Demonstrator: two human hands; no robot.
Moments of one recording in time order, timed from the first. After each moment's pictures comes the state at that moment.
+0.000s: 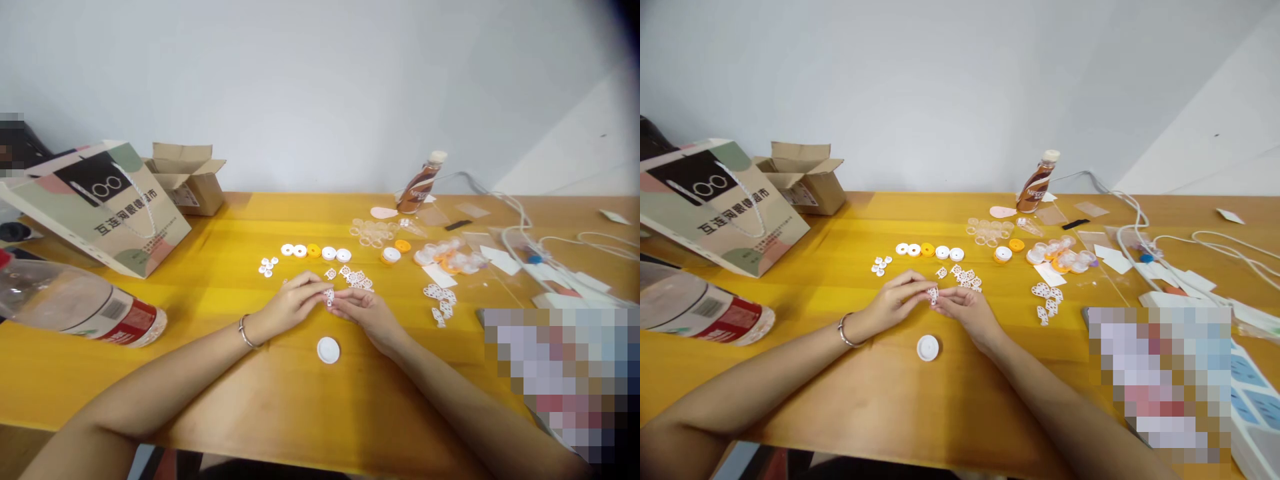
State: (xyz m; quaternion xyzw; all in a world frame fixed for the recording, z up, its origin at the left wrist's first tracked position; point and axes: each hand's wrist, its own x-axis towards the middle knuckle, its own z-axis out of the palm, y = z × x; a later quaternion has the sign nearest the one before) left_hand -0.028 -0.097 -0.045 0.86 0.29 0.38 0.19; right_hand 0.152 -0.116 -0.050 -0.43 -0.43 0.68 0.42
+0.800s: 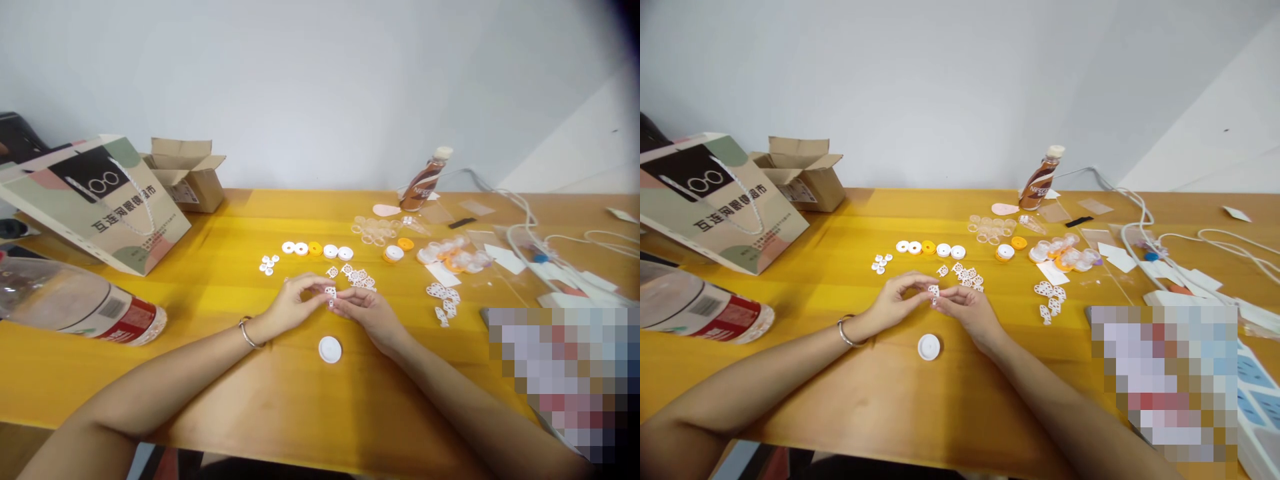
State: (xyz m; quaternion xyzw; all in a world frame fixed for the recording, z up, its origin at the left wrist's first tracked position) left_hand -0.020 -0.098 -0.049 0.76 0.36 0.41 0.36; right_hand 0.151 -0.117 -0.050 -0.44 -0.43 0.67 0.42
